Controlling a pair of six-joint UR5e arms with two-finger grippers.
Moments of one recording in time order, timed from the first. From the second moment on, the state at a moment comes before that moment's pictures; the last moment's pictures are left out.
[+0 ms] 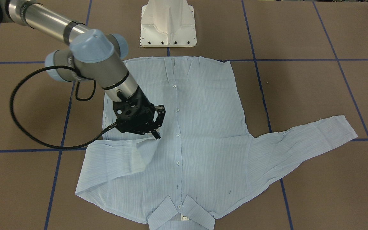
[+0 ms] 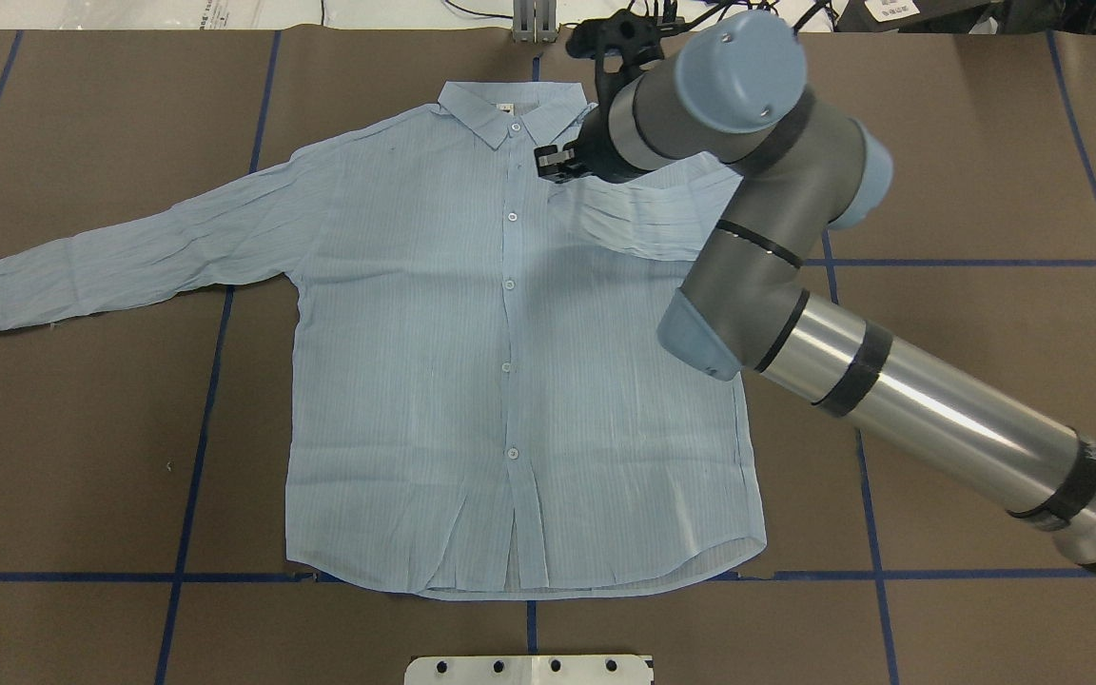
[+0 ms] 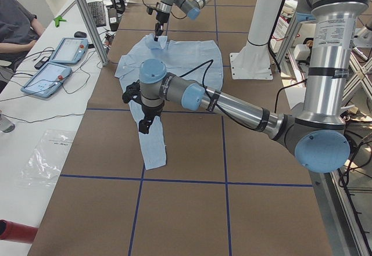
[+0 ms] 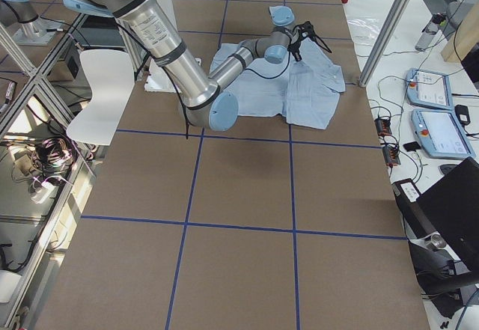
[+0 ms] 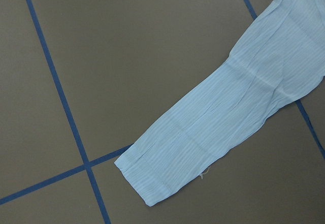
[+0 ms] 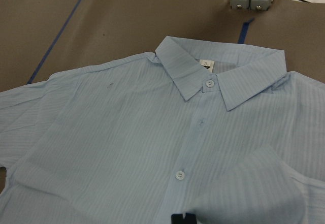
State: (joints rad) left arm -1.46 -1.62 -1.87 -1.59 -2.37 0.05; right arm 0.69 -0.75 1.40 -1.02 1.82 0.95
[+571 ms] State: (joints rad) left arm -1.45 -1.62 -1.86 -1.59 -2.37 0.05; right arm 0.50 -0.65 1.28 -1.02 1.59 0.96
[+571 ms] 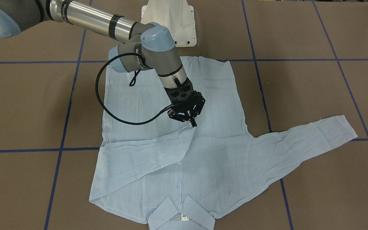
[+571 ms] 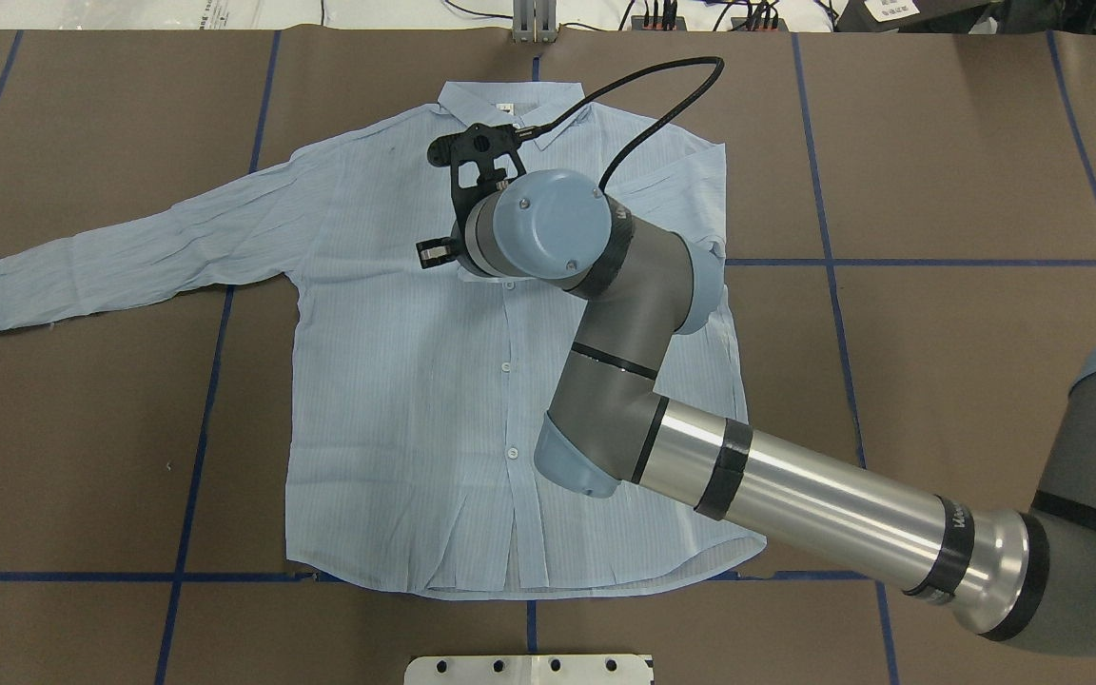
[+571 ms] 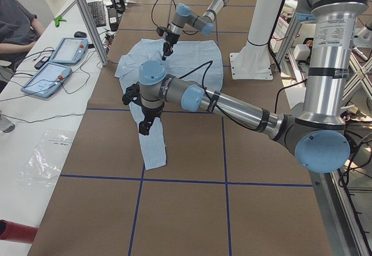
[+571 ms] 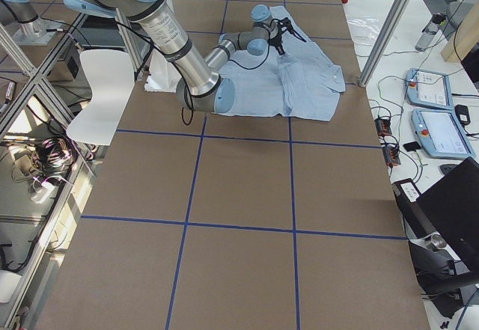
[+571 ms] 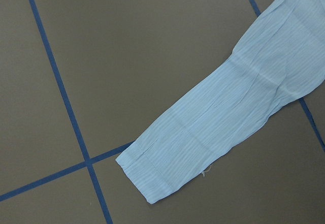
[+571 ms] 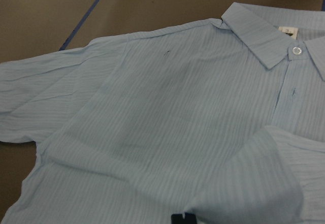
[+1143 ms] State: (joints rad) left arm -1.45 -1.62 -1.86 -1.59 -2.37 0.05; right arm 0.43 -0.51 1.12 -1.05 1.51 1.06
